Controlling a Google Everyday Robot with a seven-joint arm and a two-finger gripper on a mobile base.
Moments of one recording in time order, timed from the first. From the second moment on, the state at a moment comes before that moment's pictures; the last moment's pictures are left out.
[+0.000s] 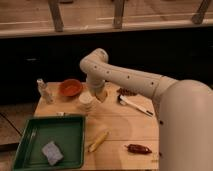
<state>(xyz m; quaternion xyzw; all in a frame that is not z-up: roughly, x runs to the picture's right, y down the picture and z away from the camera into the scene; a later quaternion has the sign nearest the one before) -0.052 0.036 0.801 -0.26 -0.15 -0.41 0.86</state>
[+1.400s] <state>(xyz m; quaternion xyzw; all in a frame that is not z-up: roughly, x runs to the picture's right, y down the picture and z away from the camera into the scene) -0.090 0.012 0.815 -0.23 -0.18 -0.46 0.84</state>
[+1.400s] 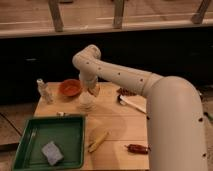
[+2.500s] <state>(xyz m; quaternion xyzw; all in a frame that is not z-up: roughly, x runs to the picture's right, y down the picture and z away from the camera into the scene) -0.104 0.005 0.823 -0.22 -0.20 -0.47 0.83</state>
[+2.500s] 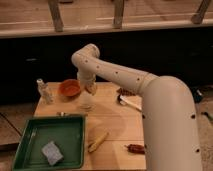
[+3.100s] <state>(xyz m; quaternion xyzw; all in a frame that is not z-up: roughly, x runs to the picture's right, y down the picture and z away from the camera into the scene) -0.107 0.001 0.825 -0.21 -0.21 -0.46 0.83</state>
